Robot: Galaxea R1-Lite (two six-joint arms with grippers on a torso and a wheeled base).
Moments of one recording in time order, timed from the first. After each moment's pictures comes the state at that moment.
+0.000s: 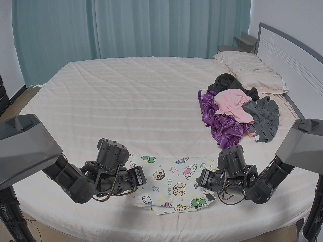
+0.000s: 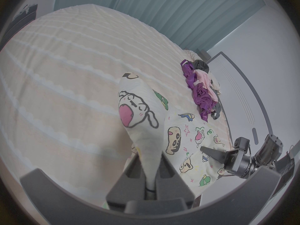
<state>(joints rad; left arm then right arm) -0.54 2.04 -0.72 -0.60 -0.04 -0.75 0.59 2.14 -0.67 -0.77 -0.02 0.81</state>
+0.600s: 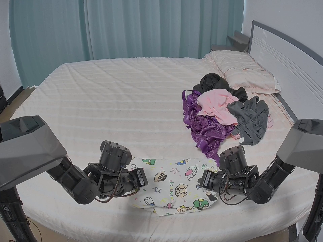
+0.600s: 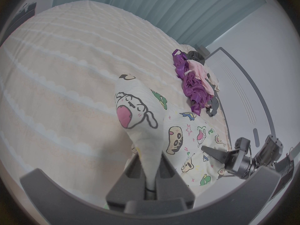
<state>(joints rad) -0.55 2.07 -0.73 -0.60 -0.04 -0.78 0.58 2.14 -0.66 -0.78 -0.03 0.81</state>
